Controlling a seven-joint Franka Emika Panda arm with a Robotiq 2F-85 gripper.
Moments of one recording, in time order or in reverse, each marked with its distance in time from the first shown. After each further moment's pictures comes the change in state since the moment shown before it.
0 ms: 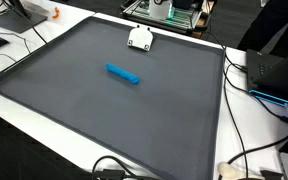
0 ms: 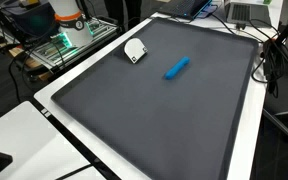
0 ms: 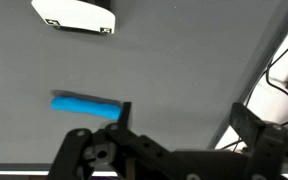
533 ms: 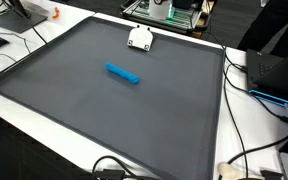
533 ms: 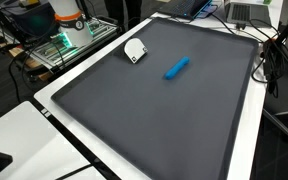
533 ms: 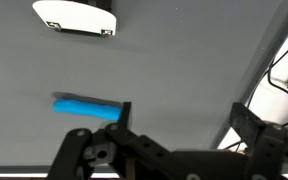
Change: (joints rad) arm -0.001 0.002 -0.005 -0.003 -0.001 0.001 0.004
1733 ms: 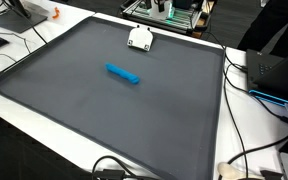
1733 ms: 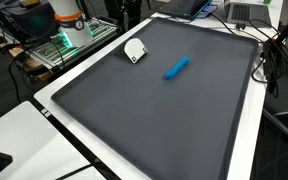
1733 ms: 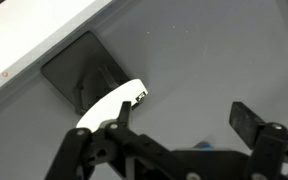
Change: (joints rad) arm -0.142 0.143 -0.087 -0.001 0.231 -0.087 0.403
